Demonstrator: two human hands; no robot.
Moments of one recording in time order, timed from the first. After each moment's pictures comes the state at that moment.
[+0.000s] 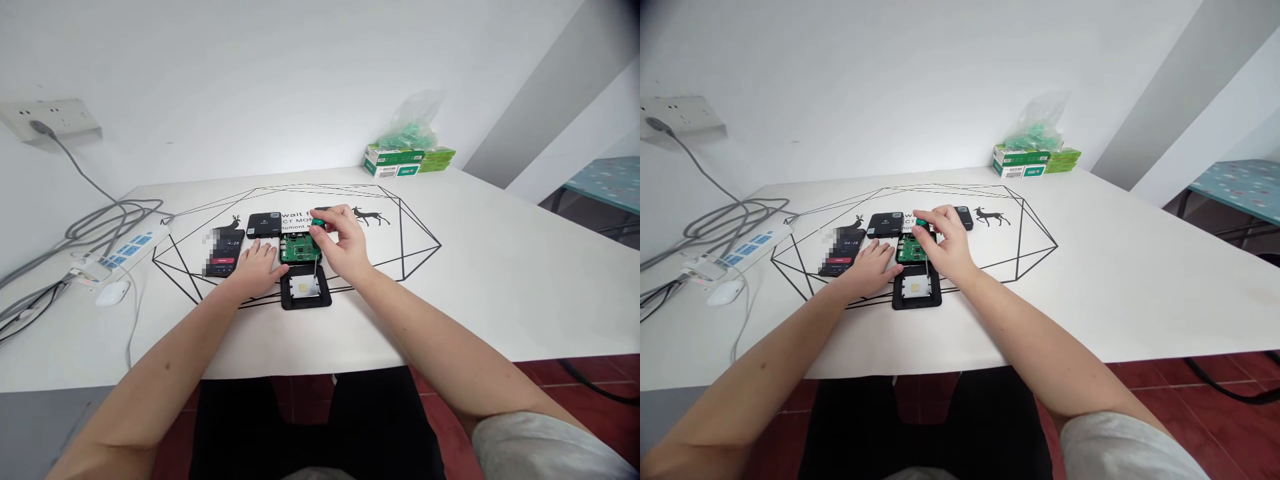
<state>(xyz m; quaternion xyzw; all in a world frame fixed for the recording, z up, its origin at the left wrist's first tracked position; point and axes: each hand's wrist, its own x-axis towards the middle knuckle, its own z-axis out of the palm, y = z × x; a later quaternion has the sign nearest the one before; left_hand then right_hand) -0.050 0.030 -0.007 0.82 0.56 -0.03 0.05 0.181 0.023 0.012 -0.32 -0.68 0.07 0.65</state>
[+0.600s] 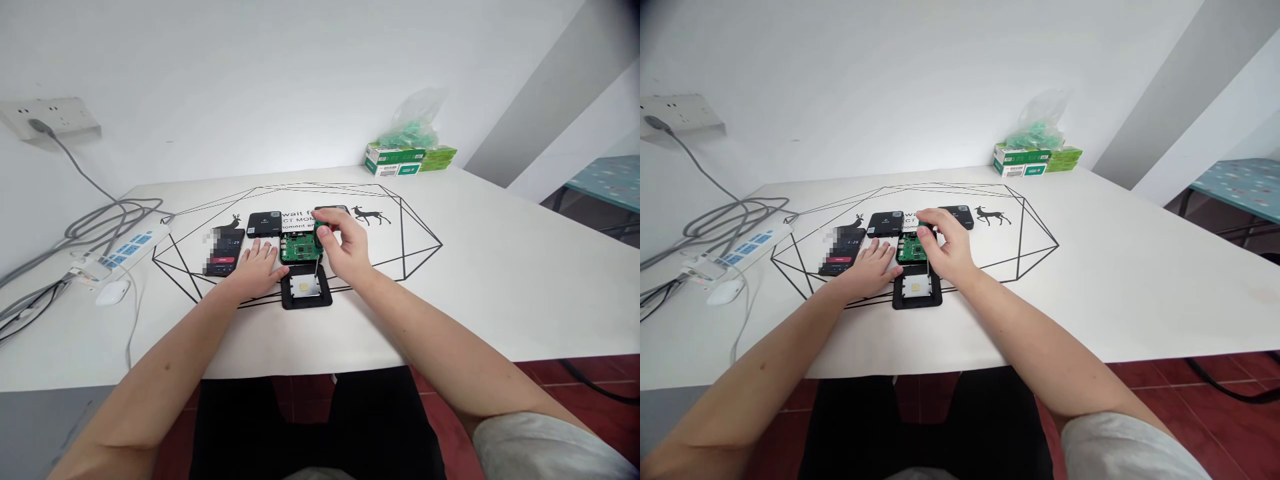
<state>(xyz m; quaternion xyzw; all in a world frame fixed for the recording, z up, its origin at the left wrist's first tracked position) -0.052 0.027 -0.005 0.83 0.55 -0.07 0.08 0.181 0.018 0.010 -0.28 -0.69 0.08 0.67</state>
